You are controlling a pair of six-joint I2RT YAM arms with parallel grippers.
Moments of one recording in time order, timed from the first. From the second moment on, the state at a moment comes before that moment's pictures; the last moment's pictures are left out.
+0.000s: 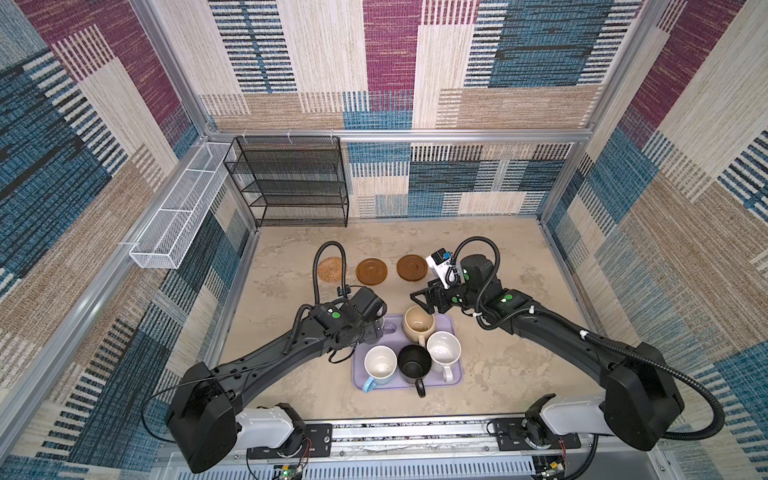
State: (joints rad) left arm -0.77 1.30 0.95 -0.78 -0.22 -0.95; right arm 0.56 1.35 0.90 -0.13 -0.36 0.16
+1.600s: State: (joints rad) left arm -0.77 1.59 1.10 -0.82 -0.22 -0.89; right arm 0.56 1.39 0.87 -0.14 -0.28 0.14
